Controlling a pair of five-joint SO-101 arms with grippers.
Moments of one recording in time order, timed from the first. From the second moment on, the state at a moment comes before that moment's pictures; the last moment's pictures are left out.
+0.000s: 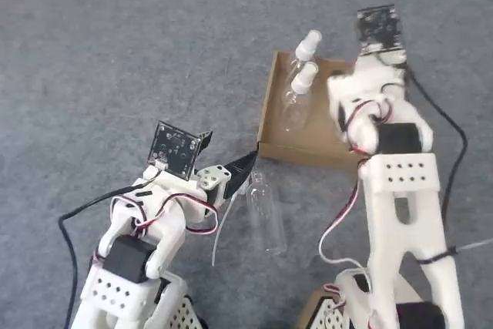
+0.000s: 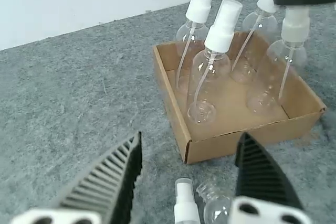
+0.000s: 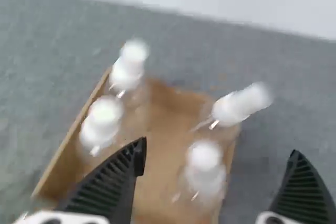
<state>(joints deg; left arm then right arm) 16.6 -80.0 72.1 49.5 3.3 -7.4 -29.2 27.2 48.2 6.7</state>
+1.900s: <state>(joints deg) -21.5 -80.0 79.0 57.9 -11.6 -49.1 -21.6 52.3 49.7 -16.6</state>
